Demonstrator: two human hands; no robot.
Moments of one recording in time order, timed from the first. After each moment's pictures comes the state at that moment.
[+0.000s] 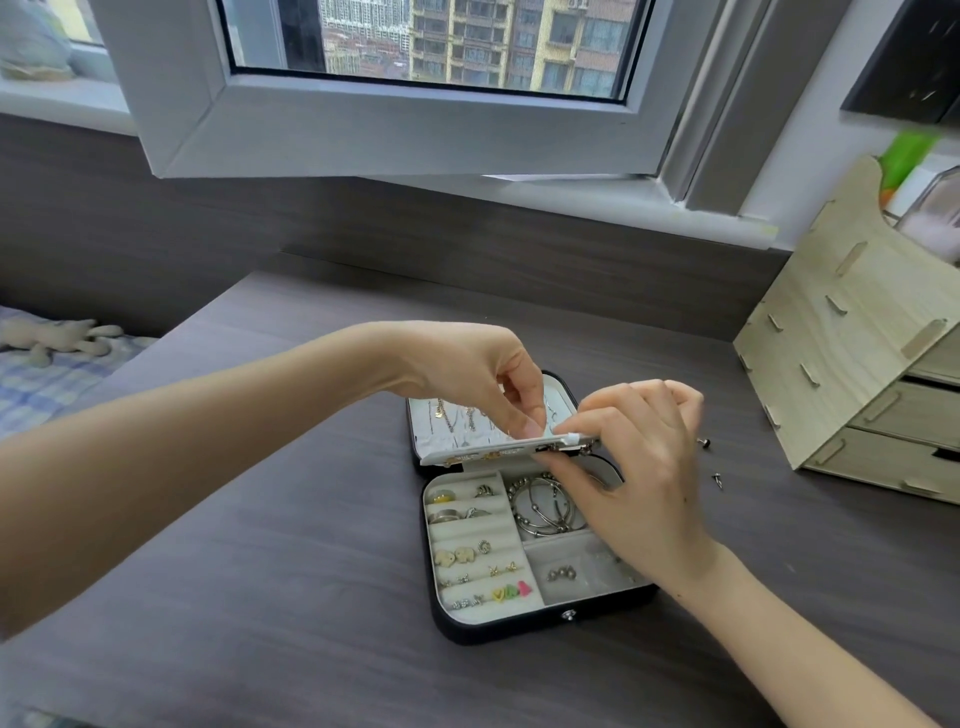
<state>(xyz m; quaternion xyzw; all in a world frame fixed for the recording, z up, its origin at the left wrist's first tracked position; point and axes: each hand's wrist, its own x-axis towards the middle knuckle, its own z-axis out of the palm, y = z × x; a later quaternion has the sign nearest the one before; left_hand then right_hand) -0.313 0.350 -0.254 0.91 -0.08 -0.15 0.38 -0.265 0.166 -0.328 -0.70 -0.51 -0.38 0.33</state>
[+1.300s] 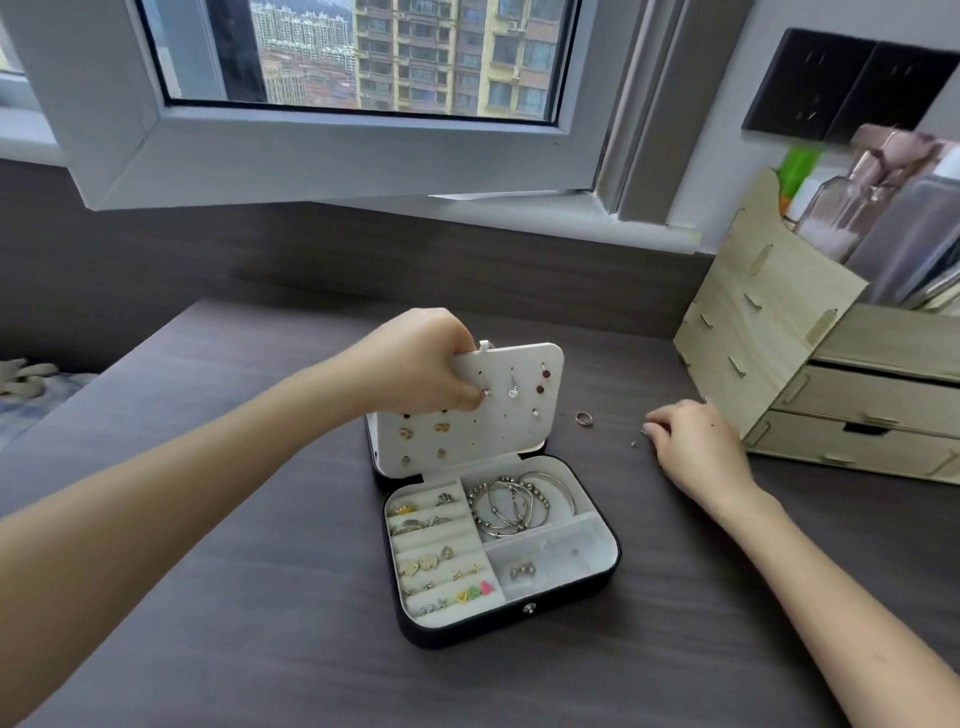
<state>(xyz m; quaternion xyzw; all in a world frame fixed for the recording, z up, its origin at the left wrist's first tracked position) -0.319 0.339 -0.248 0.98 0.04 0.07 0.18 -0.165 0.092 -0.348 -0.97 -0.20 -0.11 0.10</state>
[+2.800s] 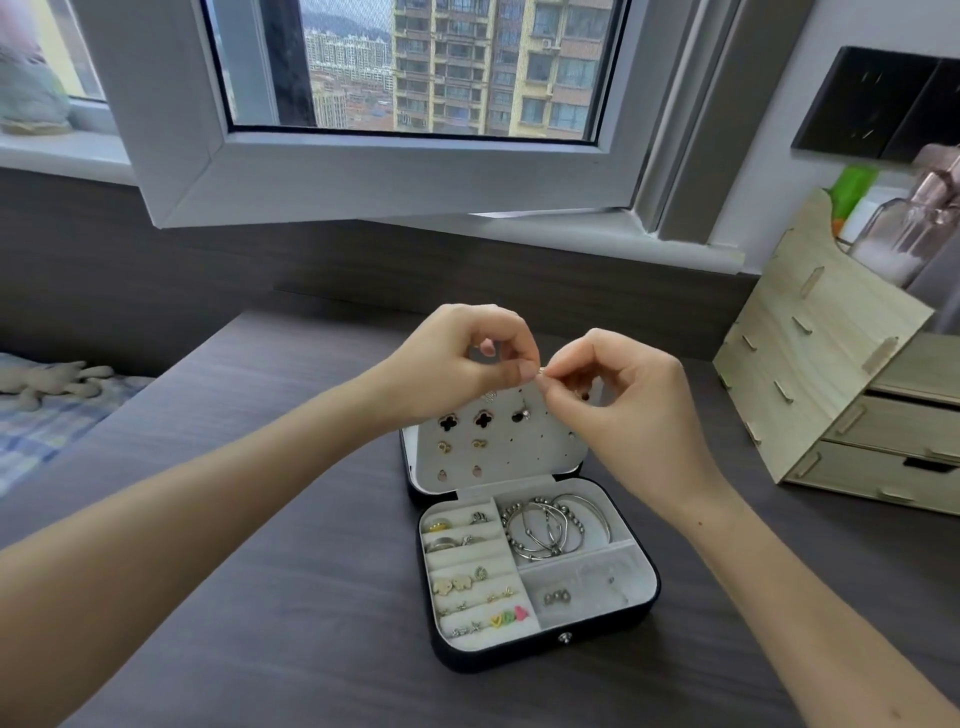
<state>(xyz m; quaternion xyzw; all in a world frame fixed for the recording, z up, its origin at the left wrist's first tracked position) -0.324 0.351 -0.251 0.88 -0.11 0.20 0.41 -0.272 0.179 -0.259 -0.73 -0.44 -0.09 0.52</state>
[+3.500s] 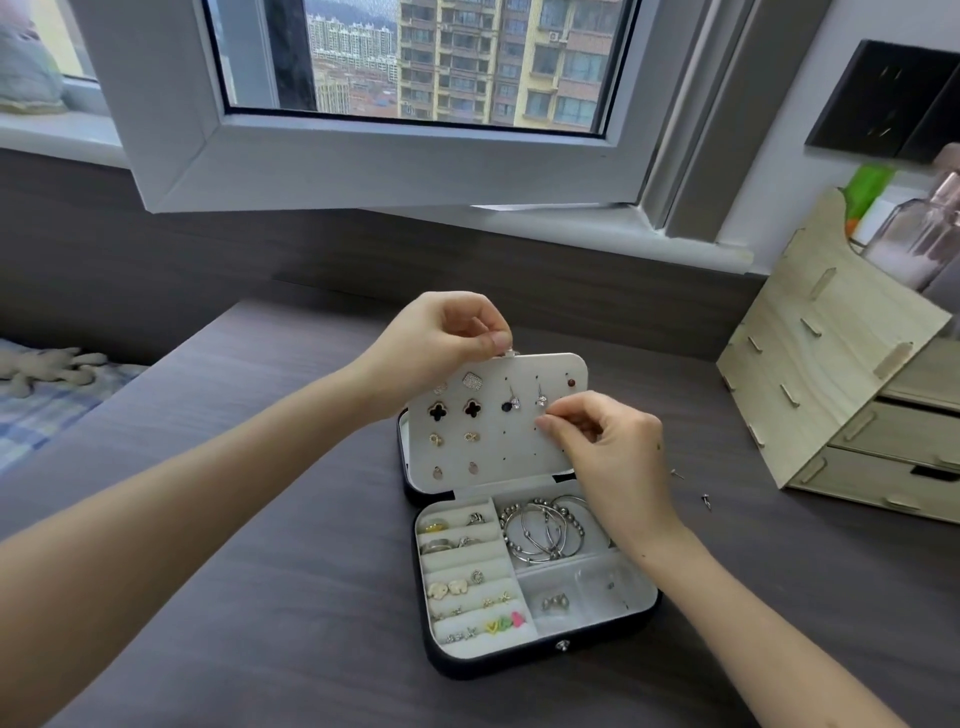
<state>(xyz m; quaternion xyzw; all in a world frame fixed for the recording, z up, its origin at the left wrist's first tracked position) -0.316 0.361 -0.259 0.83 0.04 0.18 0.53 -0.254 0.184 -0.320 -0.77 -0.36 -0.12 0.51</state>
